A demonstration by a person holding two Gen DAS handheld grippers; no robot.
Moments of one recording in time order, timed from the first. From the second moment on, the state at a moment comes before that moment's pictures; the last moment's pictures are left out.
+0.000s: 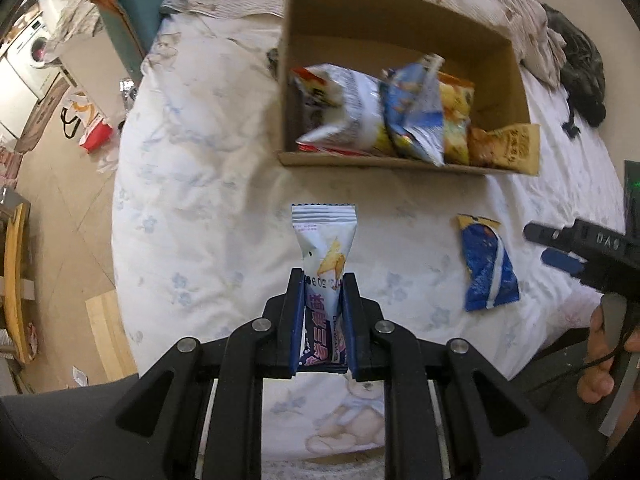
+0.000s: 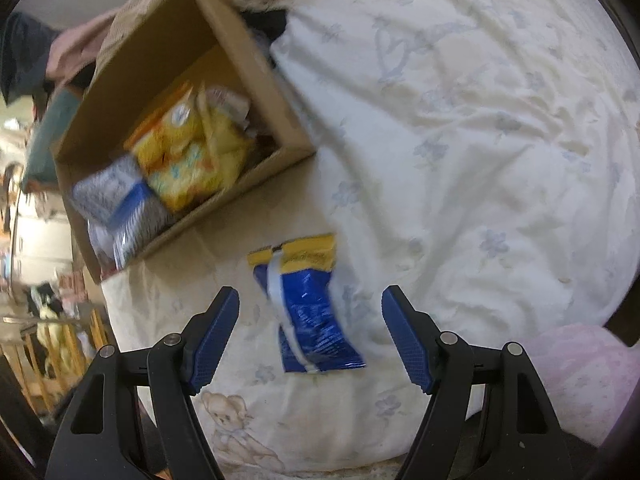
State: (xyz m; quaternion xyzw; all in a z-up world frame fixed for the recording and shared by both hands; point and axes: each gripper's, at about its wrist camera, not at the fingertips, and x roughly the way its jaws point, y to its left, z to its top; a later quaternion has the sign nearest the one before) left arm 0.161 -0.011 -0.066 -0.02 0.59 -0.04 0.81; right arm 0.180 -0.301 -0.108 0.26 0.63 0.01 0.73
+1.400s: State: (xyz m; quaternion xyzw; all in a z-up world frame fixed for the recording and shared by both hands) left arm 0.169 0.032 -0.082 -0.08 0.59 0.03 0.80; right arm 0.154 -0.200 -0.105 0.07 0.64 0.13 0.75
